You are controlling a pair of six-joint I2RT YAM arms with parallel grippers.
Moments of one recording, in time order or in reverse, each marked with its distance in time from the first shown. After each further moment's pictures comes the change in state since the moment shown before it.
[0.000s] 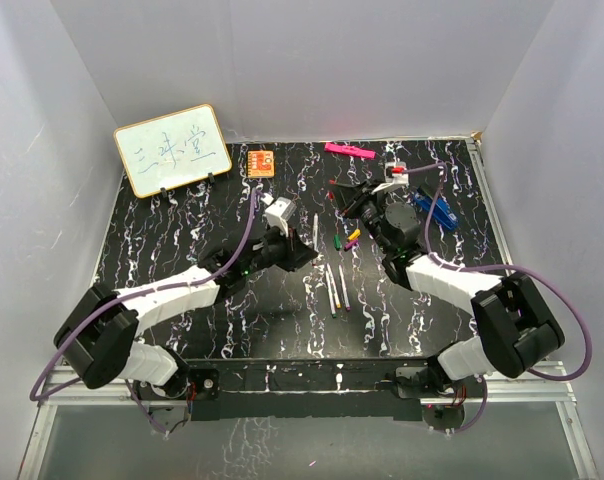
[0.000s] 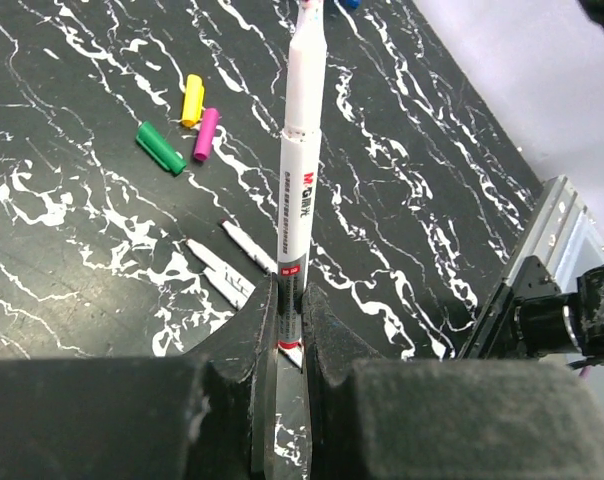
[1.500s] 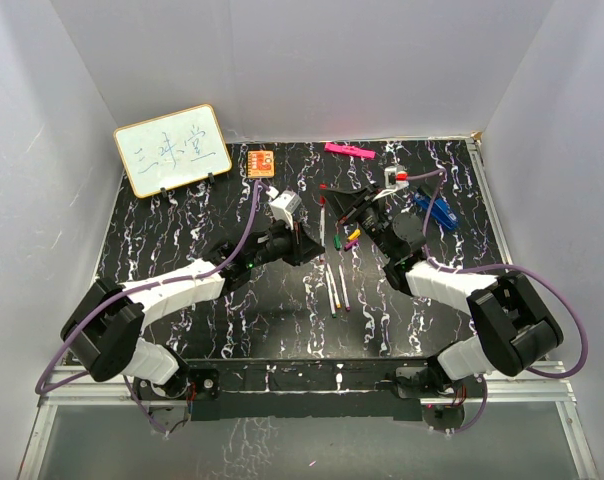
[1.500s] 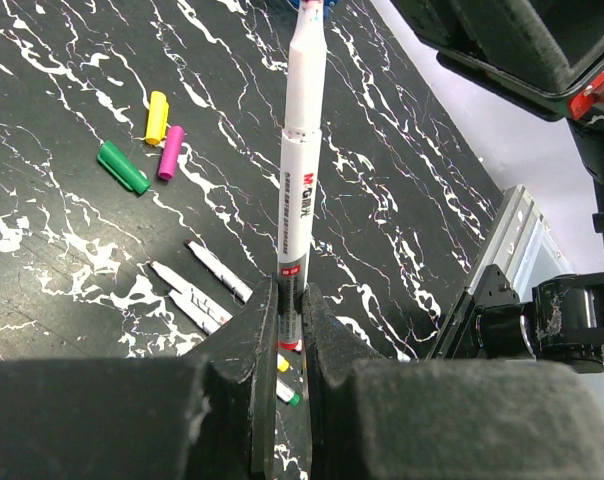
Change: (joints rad) left arm 0.000 0.051 0.076 -0.002 0.053 -0.061; right arm 0.000 0.010 -0.076 0.256 -0.182 0.114
